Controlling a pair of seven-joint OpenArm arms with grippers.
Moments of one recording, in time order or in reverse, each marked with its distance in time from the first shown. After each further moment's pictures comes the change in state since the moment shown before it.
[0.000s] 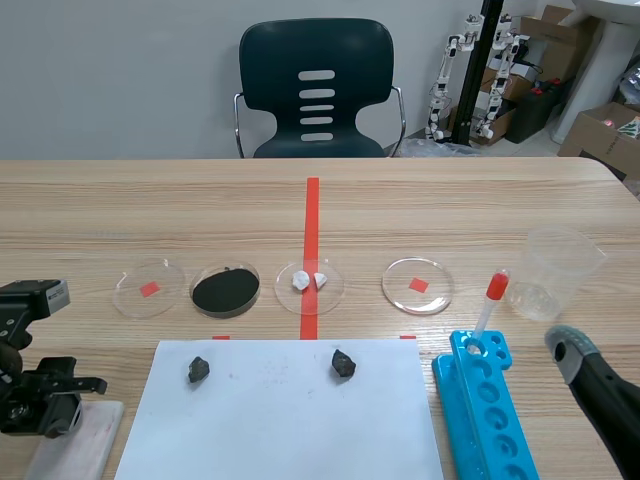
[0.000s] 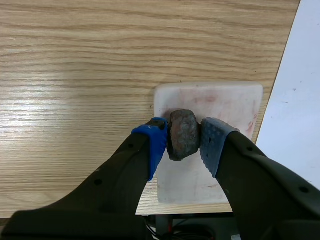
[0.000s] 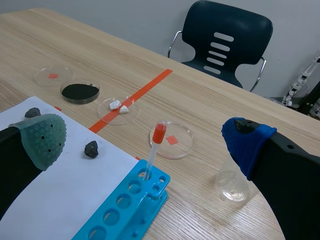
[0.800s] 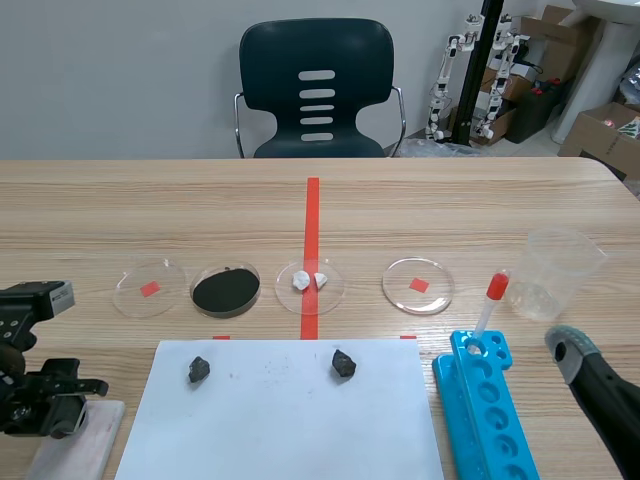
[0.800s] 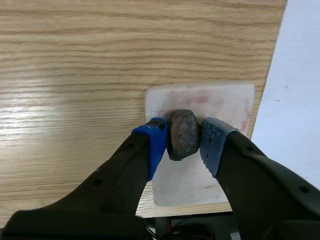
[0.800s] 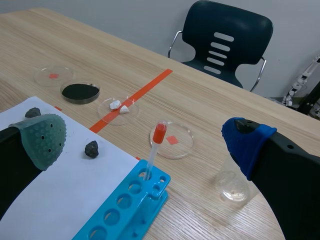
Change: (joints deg) left arm -0.3 -1.2 1.8 -1.2 -4.9 -3.2 -1.7; right arm 0.0 0.0 0.0 0.0 0.0 0.0 0.0
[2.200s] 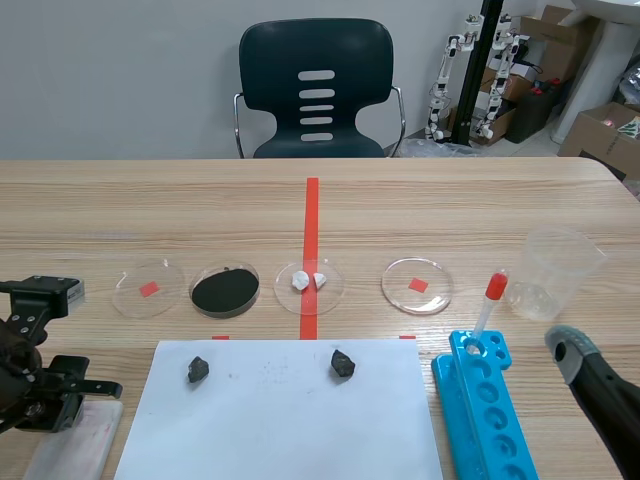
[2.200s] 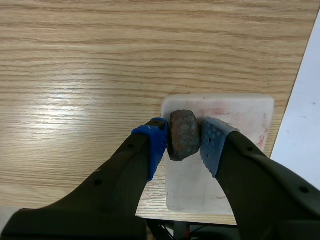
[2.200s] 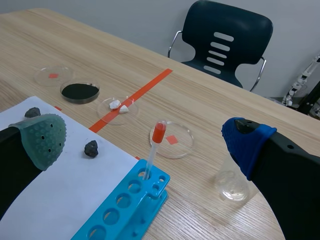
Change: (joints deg) left arm -1.1 3.9 1.5 1.3 17.0 7.8 2.6; right arm 0.0 0.0 0.0 0.0 0.0 0.0 0.0
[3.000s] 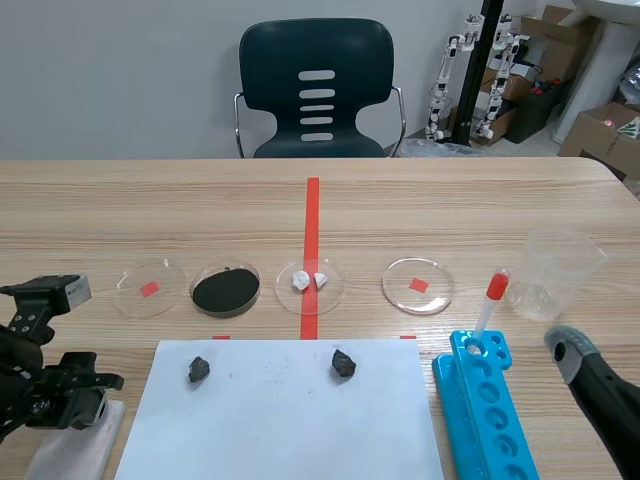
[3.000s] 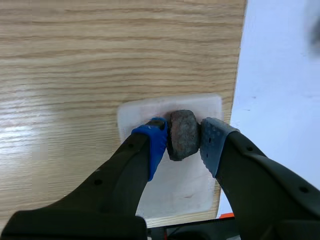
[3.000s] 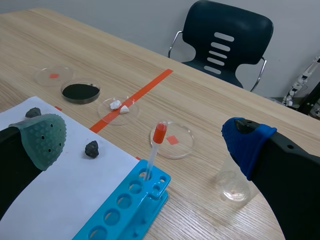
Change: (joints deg) left arm 0.4 -2.5 -1.2 -1.2 -16.6 -8.6 -3.9; right arm 0.0 0.0 0.0 0.0 0.0 0.0 0.0
